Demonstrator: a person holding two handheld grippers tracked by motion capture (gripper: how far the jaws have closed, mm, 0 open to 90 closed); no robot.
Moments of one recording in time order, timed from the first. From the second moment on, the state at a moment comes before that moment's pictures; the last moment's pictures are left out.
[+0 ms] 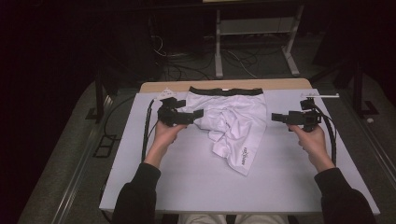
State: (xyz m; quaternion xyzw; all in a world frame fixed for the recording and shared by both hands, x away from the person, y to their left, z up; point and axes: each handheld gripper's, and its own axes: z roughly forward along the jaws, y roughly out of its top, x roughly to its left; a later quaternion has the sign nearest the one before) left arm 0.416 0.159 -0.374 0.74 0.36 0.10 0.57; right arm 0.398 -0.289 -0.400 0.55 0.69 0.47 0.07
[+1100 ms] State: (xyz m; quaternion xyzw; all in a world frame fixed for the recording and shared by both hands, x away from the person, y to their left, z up) left arm 0.353 0.148 -0.415 0.78 0.32 0.05 0.54; right arm 0.326 -0.242 -0.418 0.49 0.74 0.45 0.04
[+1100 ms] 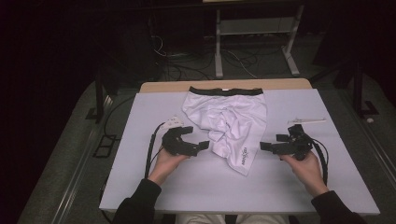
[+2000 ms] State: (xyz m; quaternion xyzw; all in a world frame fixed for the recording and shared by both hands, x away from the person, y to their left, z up) left arm 0.354 0.133 -0.434 0.81 0.31 0.02 0.50; right arm 0.294 -0.193 -0.436 0.43 0.80 0.41 -0.02
